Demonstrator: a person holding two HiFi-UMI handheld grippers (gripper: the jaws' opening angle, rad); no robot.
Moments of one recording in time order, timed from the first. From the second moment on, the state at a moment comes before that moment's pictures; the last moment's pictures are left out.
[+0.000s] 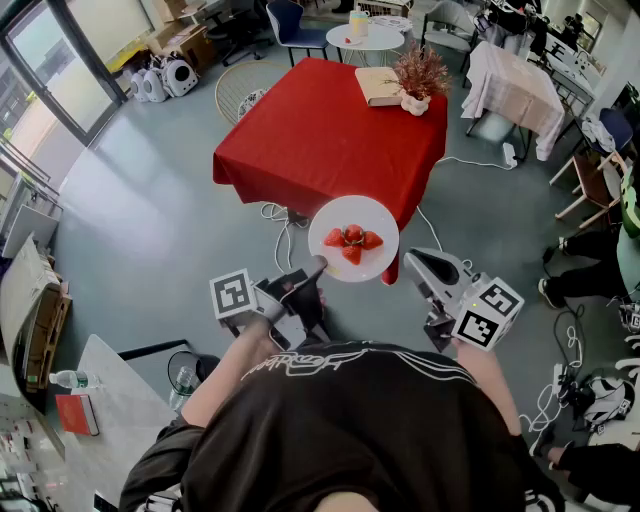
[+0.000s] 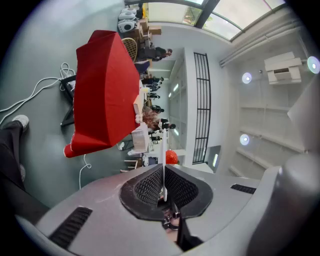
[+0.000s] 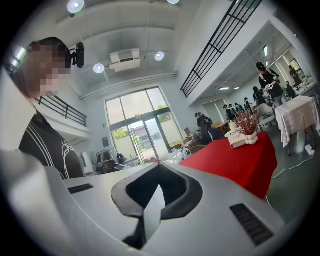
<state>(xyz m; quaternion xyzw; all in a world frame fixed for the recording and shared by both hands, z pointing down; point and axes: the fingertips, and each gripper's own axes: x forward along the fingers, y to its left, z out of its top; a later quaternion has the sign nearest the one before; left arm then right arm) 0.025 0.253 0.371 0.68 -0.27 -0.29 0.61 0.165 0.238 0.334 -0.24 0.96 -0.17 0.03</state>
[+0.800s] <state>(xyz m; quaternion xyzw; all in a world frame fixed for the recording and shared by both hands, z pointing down) 0.018 0.251 0.374 0.68 -0.29 -0.31 0.60 0.157 0.231 0.345 -0.23 0.96 -0.16 0.00</state>
